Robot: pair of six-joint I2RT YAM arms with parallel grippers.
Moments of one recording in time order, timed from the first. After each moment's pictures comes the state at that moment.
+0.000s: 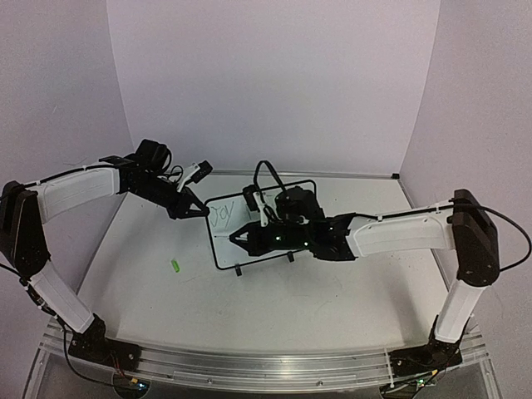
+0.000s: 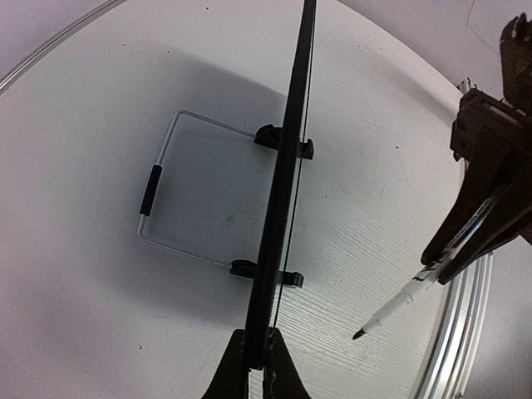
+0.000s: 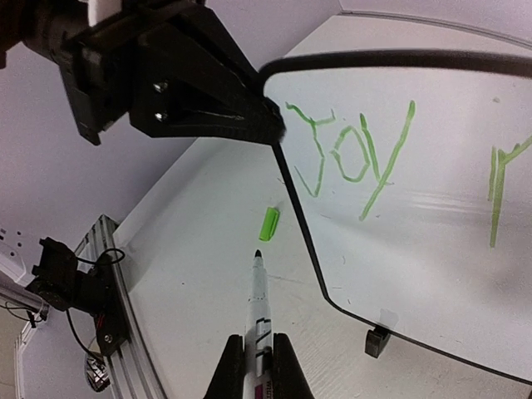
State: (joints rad) left arm -0.43 1.57 1.25 -0.58 0.65 0.36; right arm 1.01 1.82 1.21 0.19 -0.16 0.49
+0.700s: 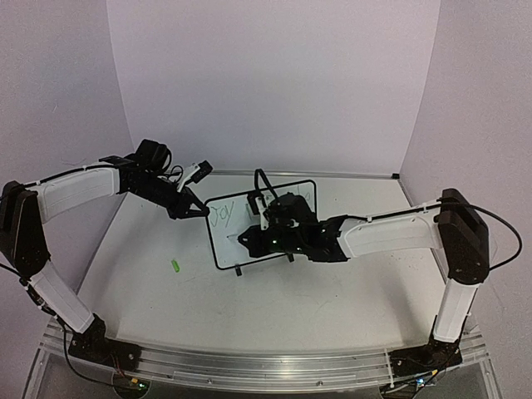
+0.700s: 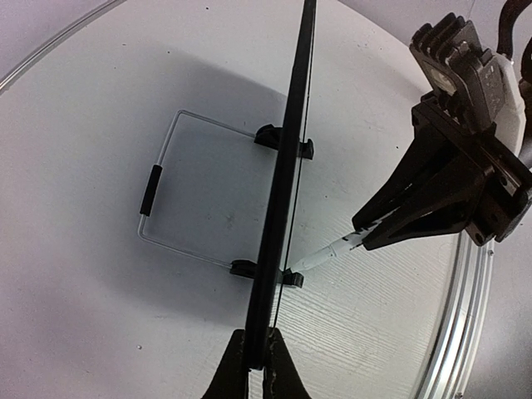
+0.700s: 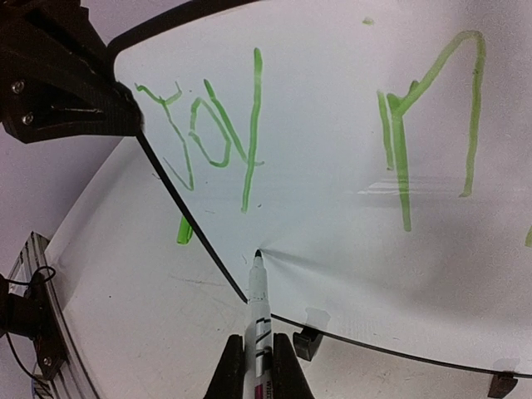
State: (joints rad) left arm -0.43 1.57 1.25 -0.58 0.65 0.36; right arm 1.02 1.89 1.24 0.13 0.03 0.49
